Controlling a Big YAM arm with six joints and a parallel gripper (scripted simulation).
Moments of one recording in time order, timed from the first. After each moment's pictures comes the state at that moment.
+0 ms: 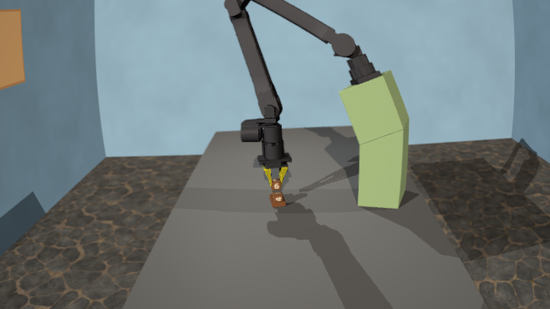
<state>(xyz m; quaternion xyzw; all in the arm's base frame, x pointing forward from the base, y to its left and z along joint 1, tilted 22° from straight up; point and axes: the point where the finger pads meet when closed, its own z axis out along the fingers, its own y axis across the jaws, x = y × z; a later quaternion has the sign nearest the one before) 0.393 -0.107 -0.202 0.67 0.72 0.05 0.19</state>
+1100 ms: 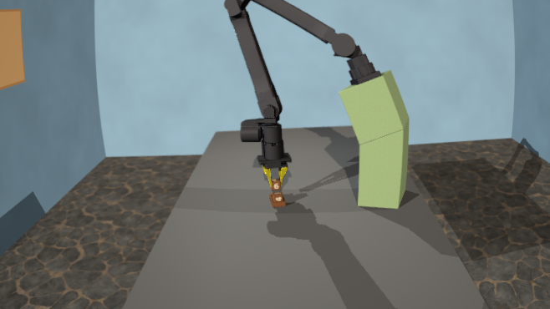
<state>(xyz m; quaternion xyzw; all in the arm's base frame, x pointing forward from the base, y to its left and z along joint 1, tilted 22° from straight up) 0.394 -0.108 -0.202 0.67 0.71 0.05 0.19</state>
